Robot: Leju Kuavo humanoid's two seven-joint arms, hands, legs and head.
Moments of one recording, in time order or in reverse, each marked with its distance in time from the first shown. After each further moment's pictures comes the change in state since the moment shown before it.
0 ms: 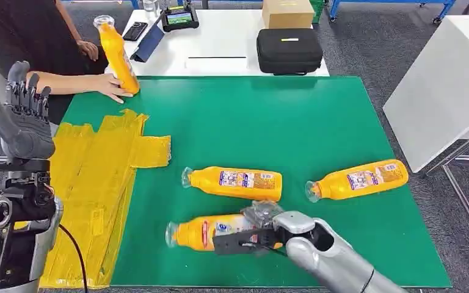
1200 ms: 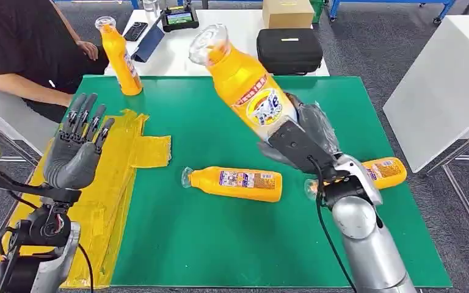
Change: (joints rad) left arm 0.110 -0.011 -0.120 -0.079 0.451 -0.220 0.125; right arm 0.045 0.169 -0.512 -0.322 -0.046 -0.352 -0.207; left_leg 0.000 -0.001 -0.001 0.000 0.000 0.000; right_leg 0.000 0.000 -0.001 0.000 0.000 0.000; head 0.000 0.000
